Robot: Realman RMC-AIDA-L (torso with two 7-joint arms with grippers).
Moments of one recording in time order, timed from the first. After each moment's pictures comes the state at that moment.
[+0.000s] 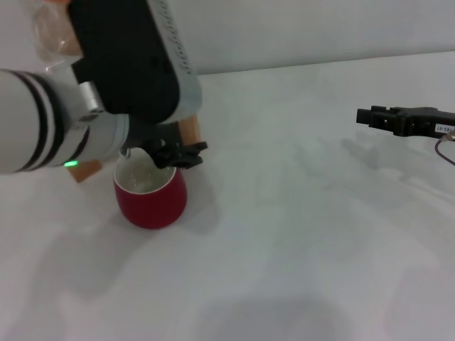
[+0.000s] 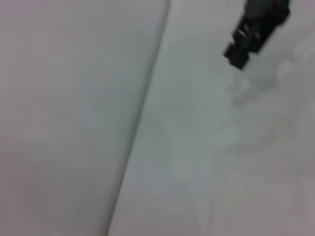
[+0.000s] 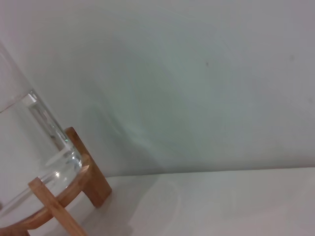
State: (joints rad) left arm -0.47 -2.09 1.83 1.89 -0.40 -1.26 0.75; right arm 0.33 1.88 1.96 0.74 -1.39 1.06 -1.35
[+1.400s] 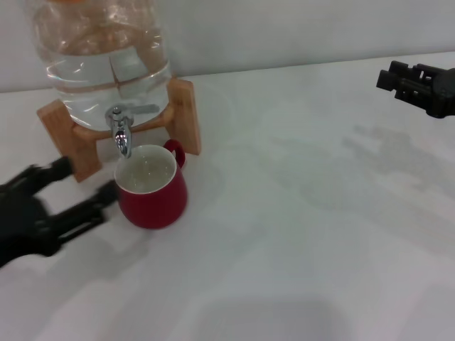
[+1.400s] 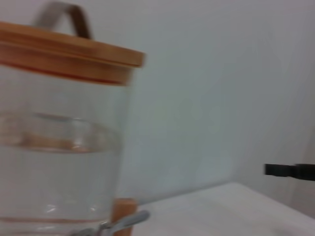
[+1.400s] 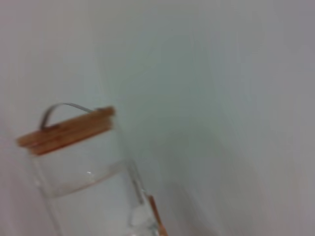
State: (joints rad) left arm 0.26 -2.08 1.48 1.59 -1.72 -1.10 1.39; right arm 0.30 1.93 2.28 0.75 -1.39 1.44 -1.65
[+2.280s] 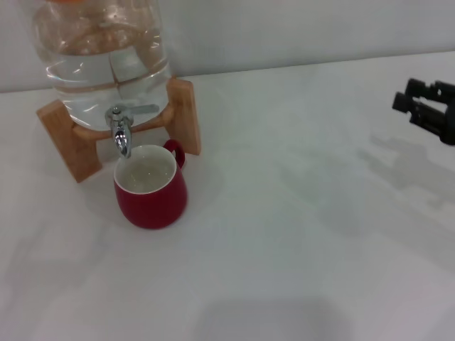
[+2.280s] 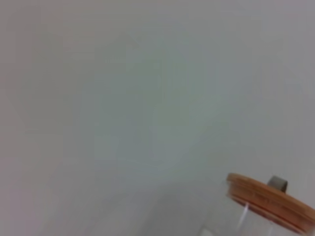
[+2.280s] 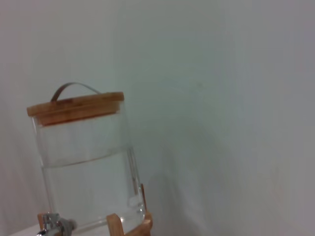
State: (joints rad) left arm 0.07 -2.08 0.67 0.77 -1.99 -1.61 1.64; right arm 0.22 1.96 2.32 0.75 -1.39 1.47 -1.85
